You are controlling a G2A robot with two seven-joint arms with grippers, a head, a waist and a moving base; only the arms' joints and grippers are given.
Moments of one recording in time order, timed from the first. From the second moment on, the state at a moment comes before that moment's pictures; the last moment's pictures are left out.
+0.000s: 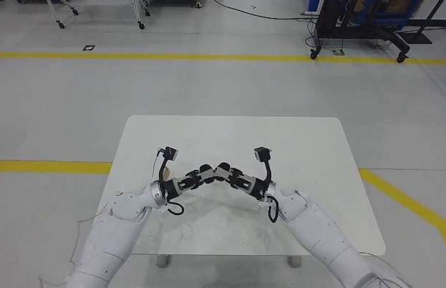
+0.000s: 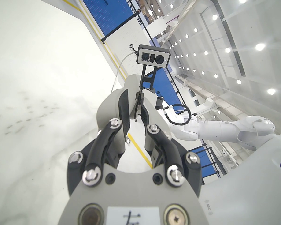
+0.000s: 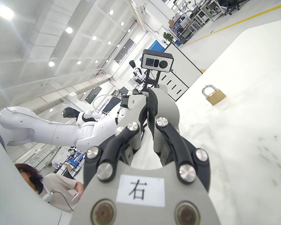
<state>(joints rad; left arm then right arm) 1.22 -1.19 -1.17 -1.28 -0.22 -0.66 -0.88 -1.12 -1.30 0.90 -1.09 0.04 -0.91 0.40</state>
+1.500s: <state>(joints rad) 1.23 -1.16 -1.19 -1.30 -0.18 -0.69 -0.84 -1.13 -1.30 0.93 -1.13 -0.07 -0.88 0.40</state>
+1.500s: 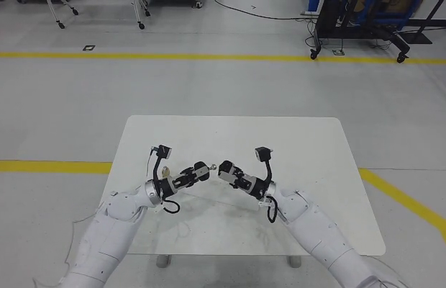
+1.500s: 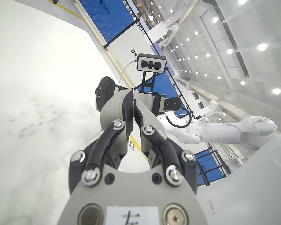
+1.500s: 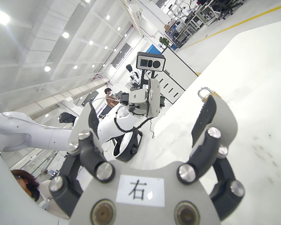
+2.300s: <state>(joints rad) 1.21 -1.15 -1.10 -1.33 -0.16 -0.71 -1.03 -1.10 -1.16 0.98 -1.16 0.08 -0.92 0.90</state>
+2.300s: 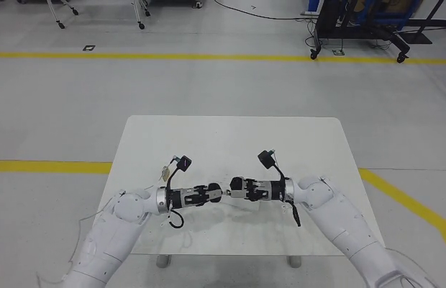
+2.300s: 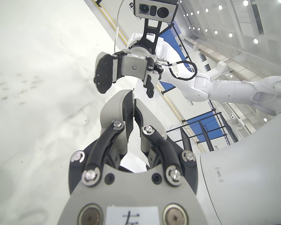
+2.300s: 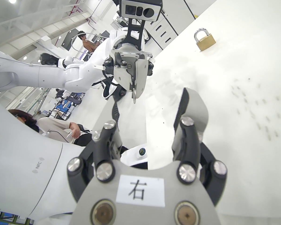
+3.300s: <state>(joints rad) 1.18 -1.13 -1.05 -1.31 -0.13 -0.71 -1.01 -1.01 -1.11 0.77 -1.12 0.22 -0.94 0.88</state>
